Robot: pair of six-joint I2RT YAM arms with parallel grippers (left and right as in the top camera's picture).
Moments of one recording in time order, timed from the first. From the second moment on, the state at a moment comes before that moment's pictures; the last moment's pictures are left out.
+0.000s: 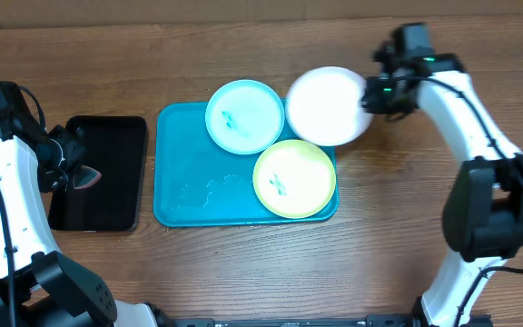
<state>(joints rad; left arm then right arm) 0.48 1.64 1.48 -1.18 0.04 -0.39 0.05 2.02 1.65 -0.86 -0.18 0.12</state>
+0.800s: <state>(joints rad) 0.48 1.64 1.48 -1.17 0.06 -0.39 -0.25 2.02 1.51 -0.87 -0.20 0.13</state>
